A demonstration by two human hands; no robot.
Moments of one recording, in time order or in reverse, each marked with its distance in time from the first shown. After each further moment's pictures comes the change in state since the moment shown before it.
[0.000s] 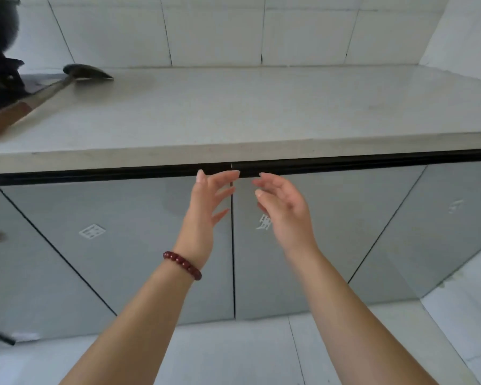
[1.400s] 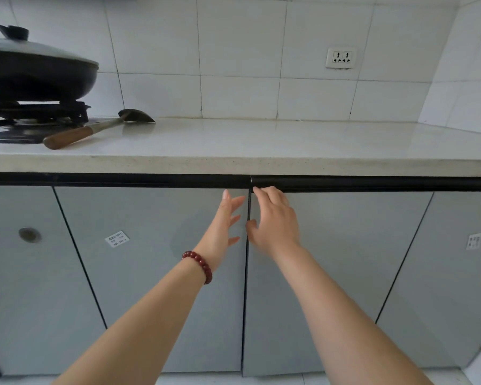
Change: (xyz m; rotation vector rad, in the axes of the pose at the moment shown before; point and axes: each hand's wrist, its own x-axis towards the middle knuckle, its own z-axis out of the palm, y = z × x) left_hand -0.006 -0.039 -0.015 0.112 -0.038 0.002; right_hand 0.016 0.040 0.023 -1.178 -0.076 -0.518
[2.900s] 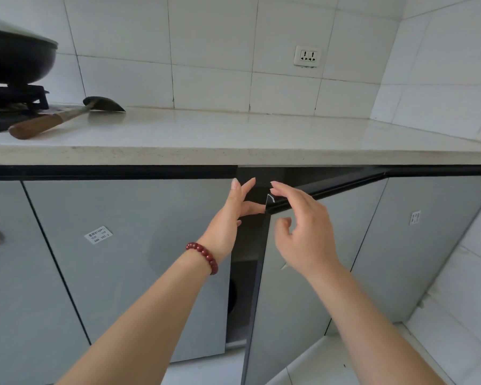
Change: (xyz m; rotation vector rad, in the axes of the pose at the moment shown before) left_hand -0.025 0.015 0.002 0.056 -0.255 0.138; right_hand -0.073 -0.018 -0.061 0.057 0.425 -0.084
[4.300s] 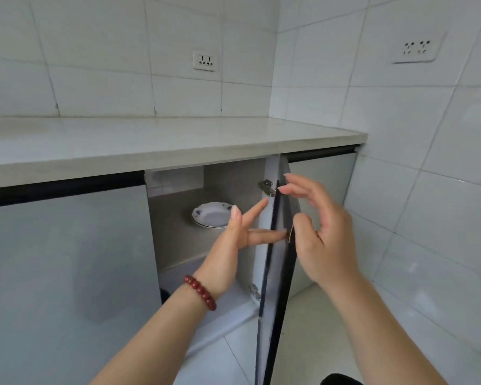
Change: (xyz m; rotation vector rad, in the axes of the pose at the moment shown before) left_hand -0.036 0.006 0.108 -0.192 -0.465 0.142; right_hand -0.045 -0.007 -0.135 0.108 0.186 0.226
